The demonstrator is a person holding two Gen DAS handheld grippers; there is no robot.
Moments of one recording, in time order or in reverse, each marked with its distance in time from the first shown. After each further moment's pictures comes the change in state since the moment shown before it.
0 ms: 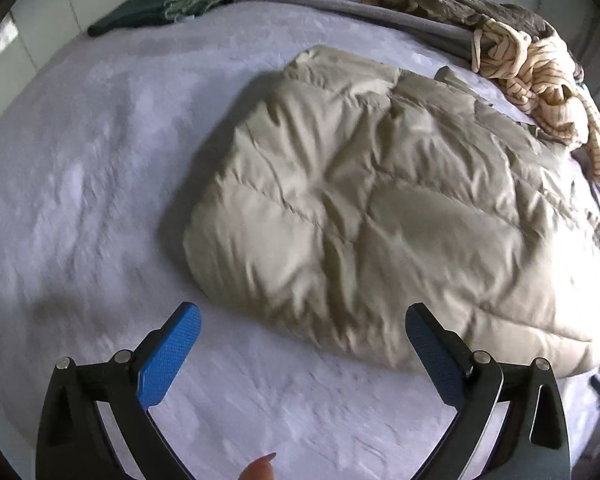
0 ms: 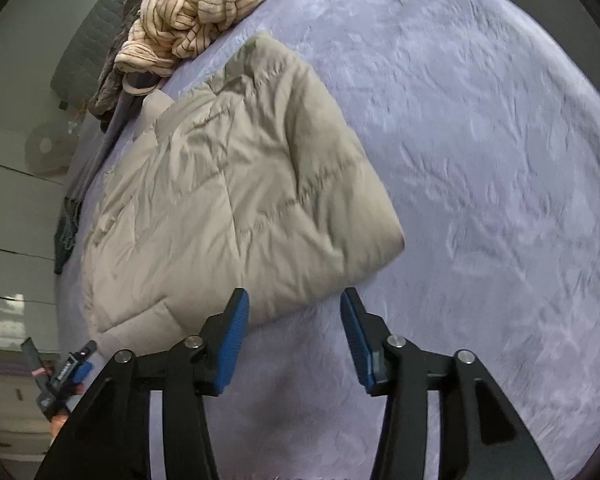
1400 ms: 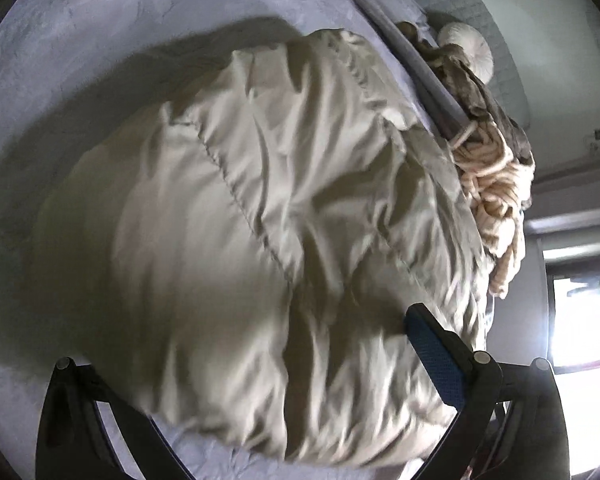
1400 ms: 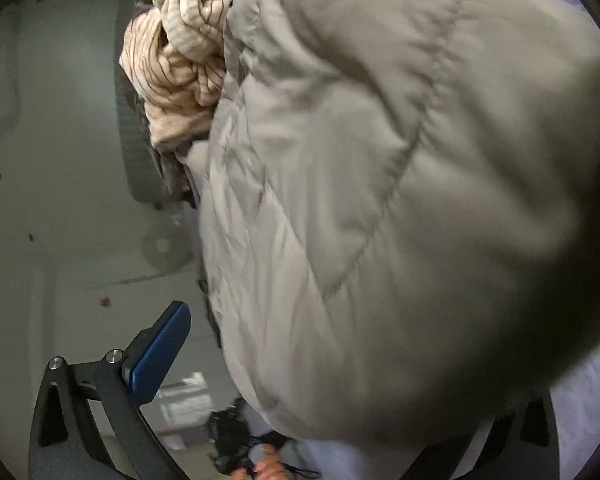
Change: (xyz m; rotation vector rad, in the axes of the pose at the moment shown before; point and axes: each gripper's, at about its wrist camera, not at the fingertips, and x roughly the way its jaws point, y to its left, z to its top) left arm 0.081 0.059 0.024 -0.425 0.065 -0.538; right arm 0.097 0.002 0.010 0.479 -0.023 0.600
